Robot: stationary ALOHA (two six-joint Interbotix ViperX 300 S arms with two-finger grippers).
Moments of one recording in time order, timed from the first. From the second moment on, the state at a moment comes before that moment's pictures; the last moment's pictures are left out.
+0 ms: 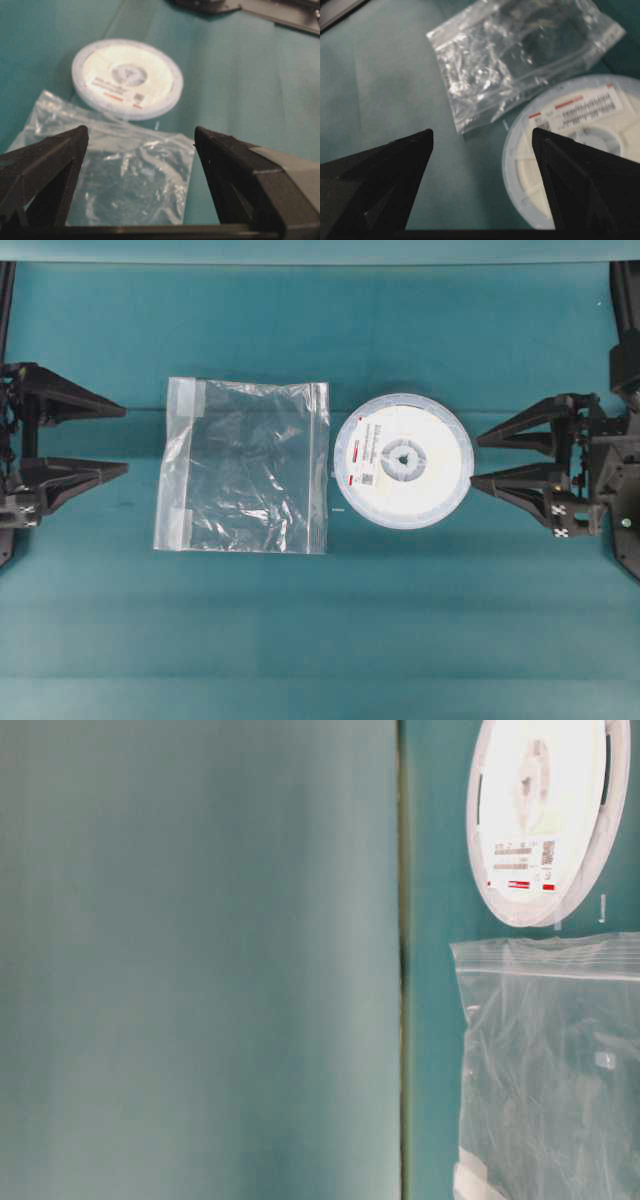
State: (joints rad) left arm 0.12 -0.98 1.21 0.02 -0.03 -0.19; right arm -0.06 -0.78 1.19 0.87 -0.09 -0.39
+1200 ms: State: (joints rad) left arm 0.07 -1.04 1.19 0.03 -0.08 -0.02; right arm -0.03 -0.98 1.19 0.87 -0.12 -0.58
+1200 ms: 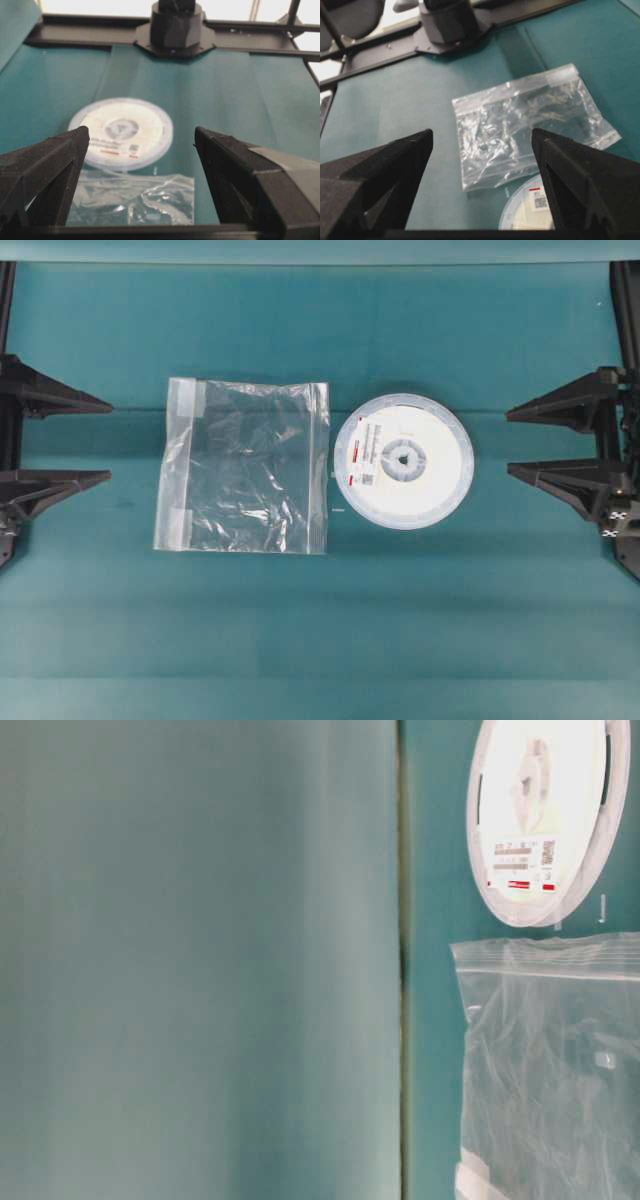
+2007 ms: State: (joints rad) left arm 0.05 -1.04 1.19 0.02 -0.08 -0.02; right arm -0.03 -0.97 1.19 0.87 -0.12 -0.59
